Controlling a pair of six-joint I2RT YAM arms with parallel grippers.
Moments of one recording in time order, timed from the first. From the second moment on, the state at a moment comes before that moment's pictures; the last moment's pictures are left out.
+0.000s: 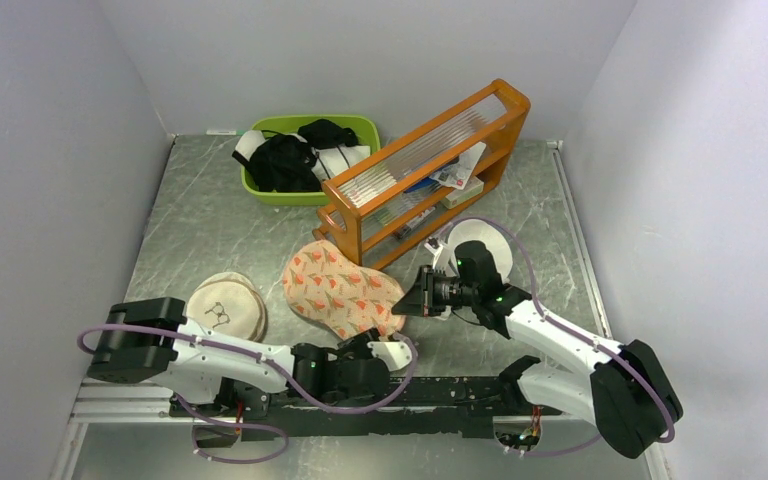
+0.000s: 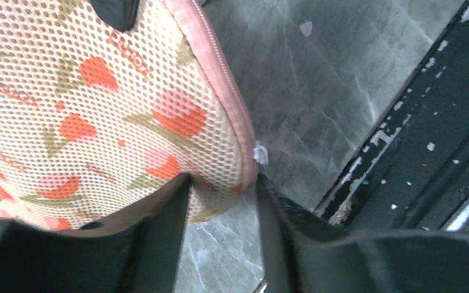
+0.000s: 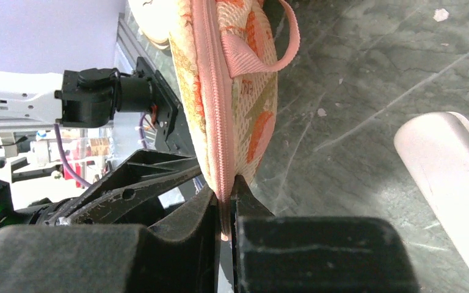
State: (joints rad) left arm -1.62 1.41 0.67 -0.12 -0.71 -0.16; right arm 0.56 1.07 0.42 0.05 -0.65 0.68
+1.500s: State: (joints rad) left arm -1.10 1.00 0.59 -0.23 -0.08 -0.59; right arm 1.24 0.86 0.43 0.10 0.11 0.01
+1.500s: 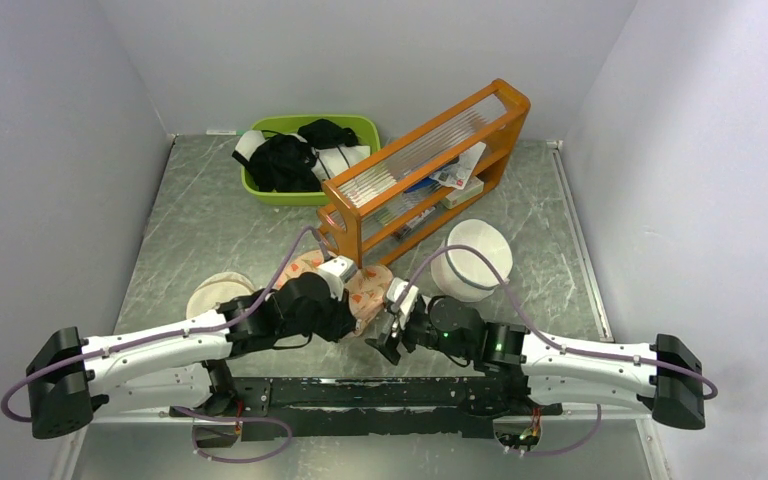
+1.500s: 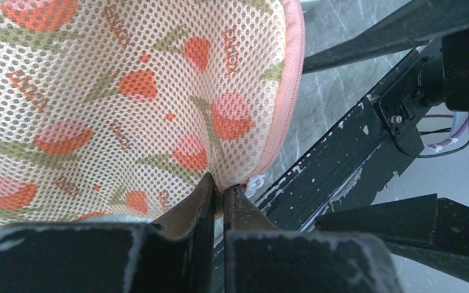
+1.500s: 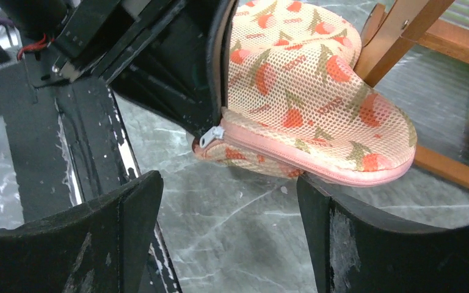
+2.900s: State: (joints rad) left arm -1.04 0.97 0.59 -0.24 0.09 -0.61; right arm 1.42 1.05 0.36 0.41 0.15 -0.75
